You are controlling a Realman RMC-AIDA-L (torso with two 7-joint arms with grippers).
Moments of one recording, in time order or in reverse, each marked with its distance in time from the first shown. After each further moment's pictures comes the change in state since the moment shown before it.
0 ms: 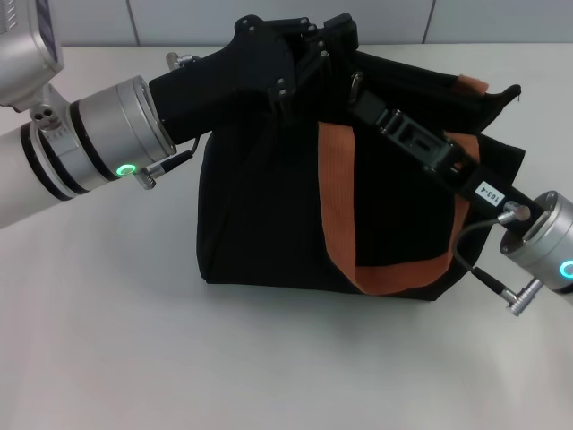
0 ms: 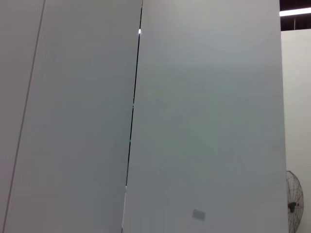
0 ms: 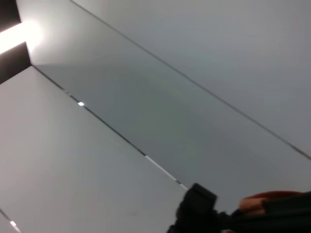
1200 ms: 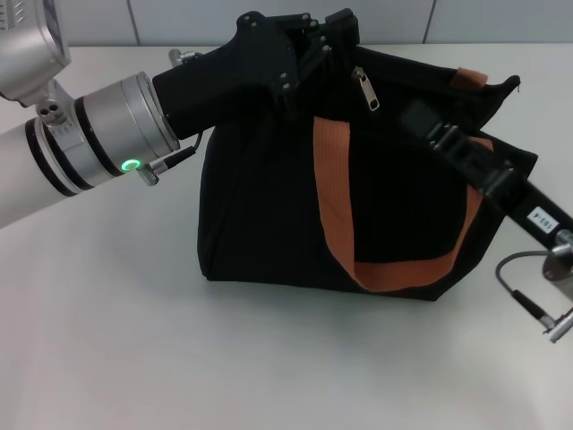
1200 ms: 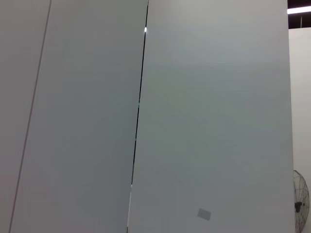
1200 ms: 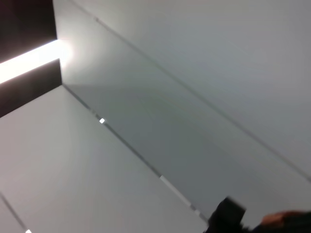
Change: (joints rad) left arm -0.011 0.000 0.007 -0.010 -0.016 -0.021 0.003; right arm -0.083 -0.002 0.021 -0.026 -0.007 -0.141 -0.056
